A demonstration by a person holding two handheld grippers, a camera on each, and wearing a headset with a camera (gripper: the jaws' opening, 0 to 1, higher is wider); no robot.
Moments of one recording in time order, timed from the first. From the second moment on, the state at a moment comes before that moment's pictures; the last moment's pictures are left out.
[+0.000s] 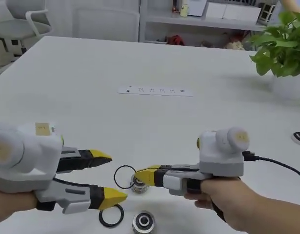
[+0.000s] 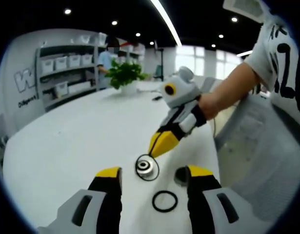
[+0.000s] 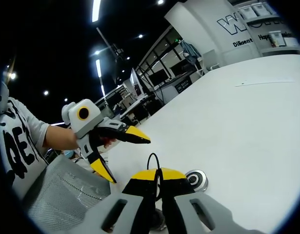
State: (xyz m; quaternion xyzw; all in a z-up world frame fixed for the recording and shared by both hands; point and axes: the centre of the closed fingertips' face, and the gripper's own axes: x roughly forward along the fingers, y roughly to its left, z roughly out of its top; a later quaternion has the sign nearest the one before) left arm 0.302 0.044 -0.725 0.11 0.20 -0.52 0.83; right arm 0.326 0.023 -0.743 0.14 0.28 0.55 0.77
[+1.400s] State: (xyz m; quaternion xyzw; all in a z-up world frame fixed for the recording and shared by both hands) left arm 0.274 0.086 -0.751 0.10 0.24 -0.49 0.83; right arm 0.285 0.048 -0.789 0.06 0.35 0.59 0.73
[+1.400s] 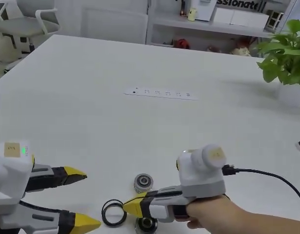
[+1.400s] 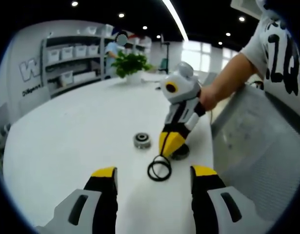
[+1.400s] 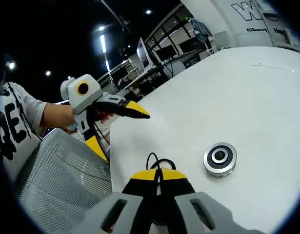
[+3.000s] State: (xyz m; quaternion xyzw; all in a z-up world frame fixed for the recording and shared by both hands) left arm 0.275 0.084 -0.749 0.10 0.24 -0.49 0.83; right arm 0.303 0.002 -0.732 0.02 0.26 0.57 0.78
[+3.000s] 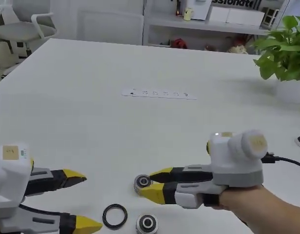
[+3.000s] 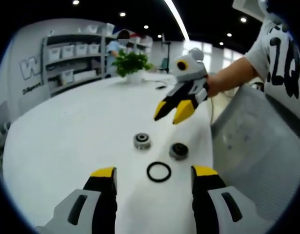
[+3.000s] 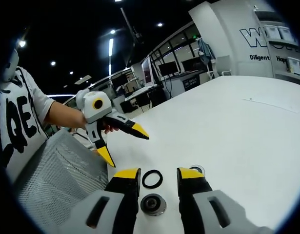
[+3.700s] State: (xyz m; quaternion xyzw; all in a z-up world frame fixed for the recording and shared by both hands) left arm 0.273 0.089 -0.749 0.10 0.24 -0.49 0.83; right arm 0.298 -0.046 -0.745 -0.02 0.24 0.54 0.81
